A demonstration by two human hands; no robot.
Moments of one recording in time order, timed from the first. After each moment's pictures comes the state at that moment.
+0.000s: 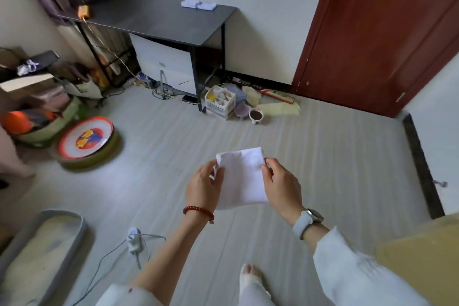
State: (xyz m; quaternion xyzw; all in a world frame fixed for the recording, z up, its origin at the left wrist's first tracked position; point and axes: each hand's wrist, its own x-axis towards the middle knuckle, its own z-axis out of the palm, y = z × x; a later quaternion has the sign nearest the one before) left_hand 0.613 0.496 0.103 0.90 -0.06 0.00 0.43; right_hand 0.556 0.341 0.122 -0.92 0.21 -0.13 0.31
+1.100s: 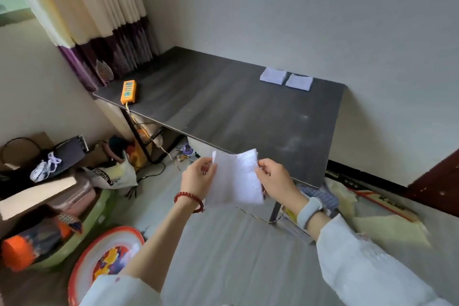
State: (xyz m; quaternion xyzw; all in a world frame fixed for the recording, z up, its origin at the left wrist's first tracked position) left_hand 1.568 0.667 0.137 0.88 0.02 -0.01 0.48; right_hand 1.535 0.484 0.141 -0.87 0.09 0.03 0.48
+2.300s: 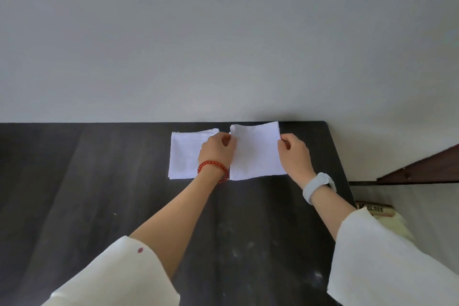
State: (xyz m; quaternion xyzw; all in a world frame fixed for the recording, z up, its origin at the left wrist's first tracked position) left_hand 2.262 0.220 0.024 0.87 -0.17 -0.23 0.40; right_hand 2.147 0.091 0.010 -0.81 0.43 -0.12 0.39
